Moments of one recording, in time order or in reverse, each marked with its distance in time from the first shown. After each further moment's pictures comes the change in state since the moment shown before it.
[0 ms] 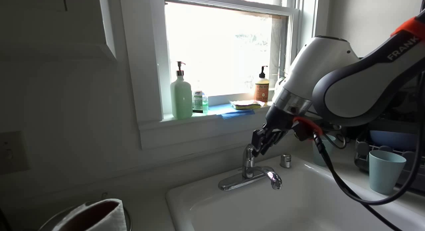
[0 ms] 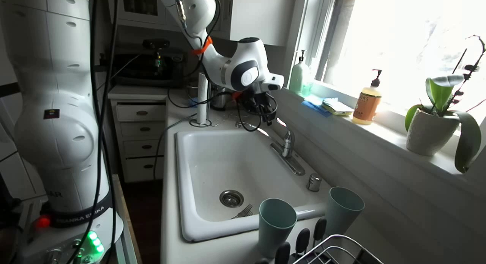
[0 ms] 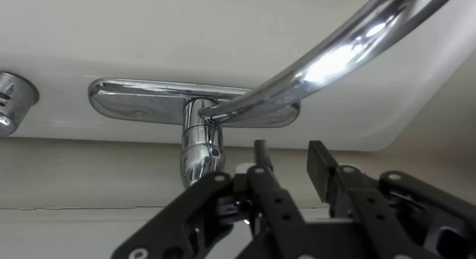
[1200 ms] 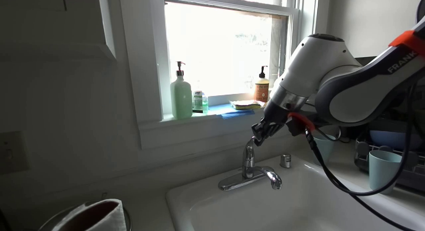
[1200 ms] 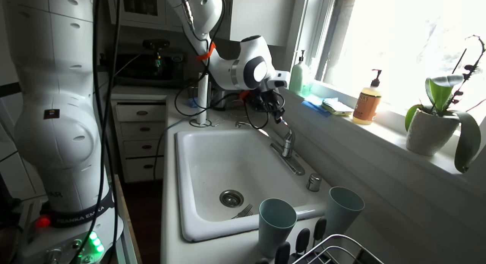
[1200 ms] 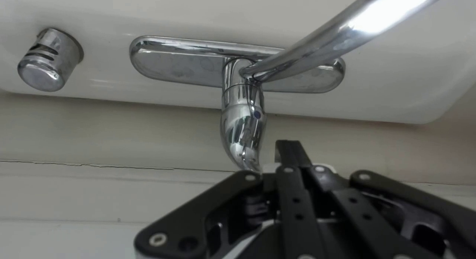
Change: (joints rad) arm 0.001 0.027 -0.061 0.061 -0.287 0.004 0.234
